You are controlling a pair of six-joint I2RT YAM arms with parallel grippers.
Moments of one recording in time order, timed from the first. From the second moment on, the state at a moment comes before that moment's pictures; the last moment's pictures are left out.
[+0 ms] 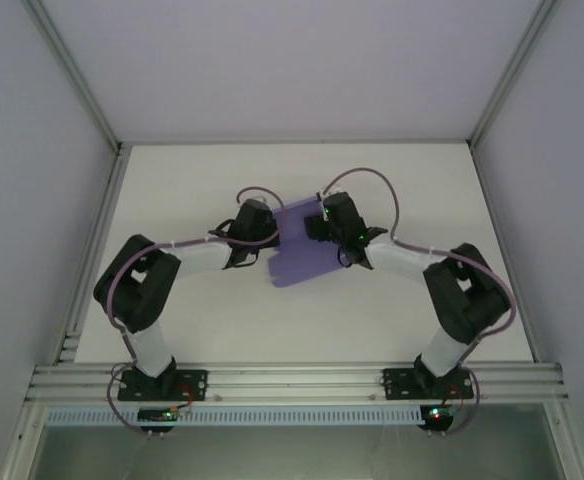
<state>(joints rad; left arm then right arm) -0.62 1.77 0.95 0.07 -0.09 -0.68 0.59 1.64 0.94 0.08 0.17 0.20</state>
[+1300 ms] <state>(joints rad) -0.84 2.22 1.80 -1.01 -0.25 0.65 0.08 0.95 0.74 -0.48 -0.08 0.44</state>
